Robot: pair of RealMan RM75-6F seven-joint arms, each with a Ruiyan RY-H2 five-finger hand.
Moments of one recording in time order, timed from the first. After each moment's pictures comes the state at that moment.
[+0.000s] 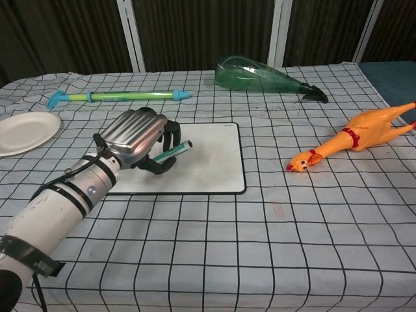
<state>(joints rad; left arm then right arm) -0.74 -2.03 -0.19 -0.90 1.38 1.17 0.33 0.10 -1.08 0.01 -1.63 -1.51 1.40 -0.12</state>
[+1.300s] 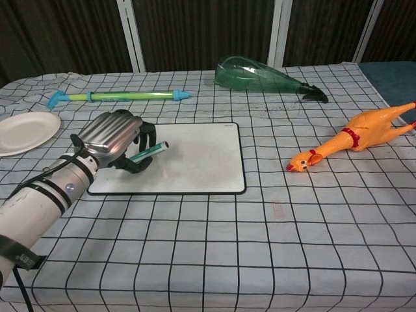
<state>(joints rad) -0.70 -2.00 -0.19 -0.85 1.36 1.15 0.28 0.09 -1.08 0.01 -1.64 -1.51 1.40 -0.12</state>
